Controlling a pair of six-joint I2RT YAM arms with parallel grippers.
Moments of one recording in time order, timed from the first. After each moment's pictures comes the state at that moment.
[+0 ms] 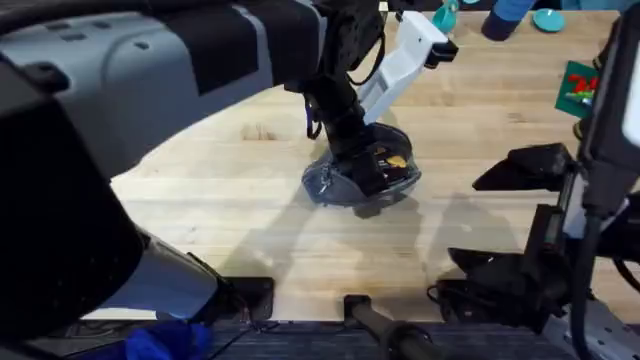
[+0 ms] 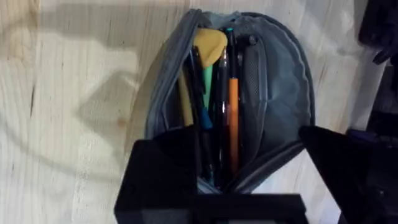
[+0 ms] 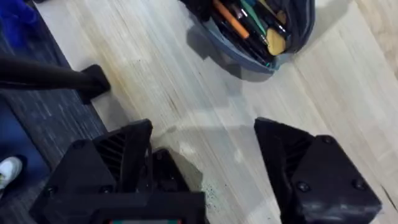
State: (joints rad) left arm -0.61 1.73 1.32 -1.04 0.49 0.66; right arm 0.35 0.65 0.94 -1.37 -0.35 -0.59
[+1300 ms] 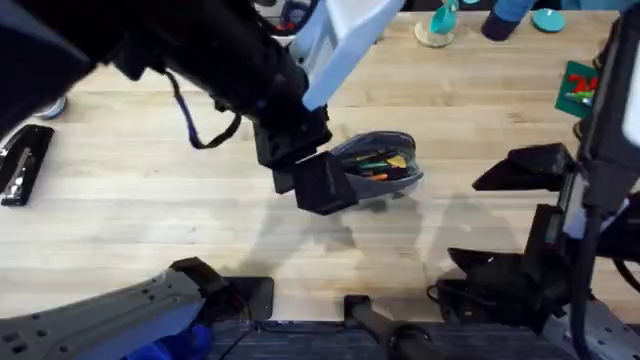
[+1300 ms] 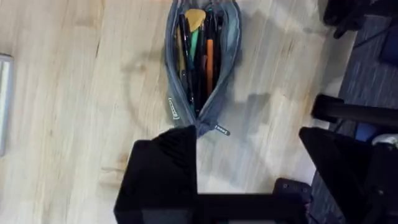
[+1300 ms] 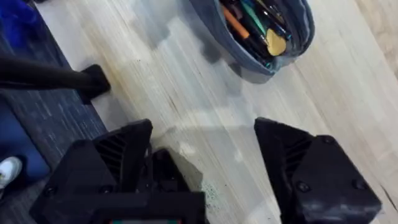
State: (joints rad) left arm -0.61 1.27 1.46 -1.37 0.35 0.64; right arm 0.35 0.65 0.94 -1.37 -0.35 -0.59
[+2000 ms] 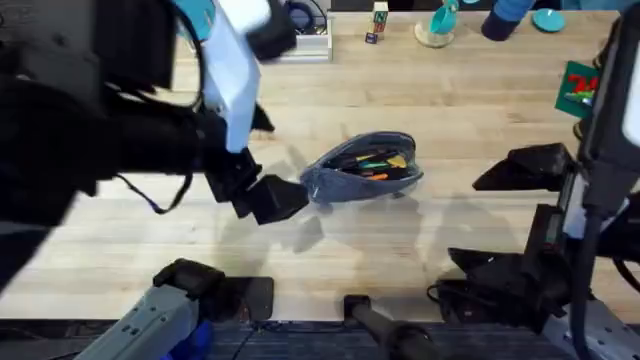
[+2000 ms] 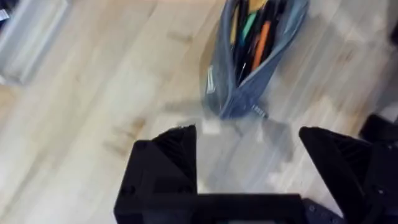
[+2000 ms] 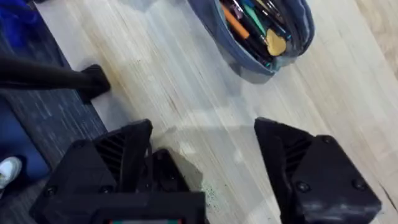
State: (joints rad) left arm -0.28 0.91 0.99 -1.11 0.42 0.66; right arm 0.35 0.65 0.94 -1.37 -0.35 -0.59
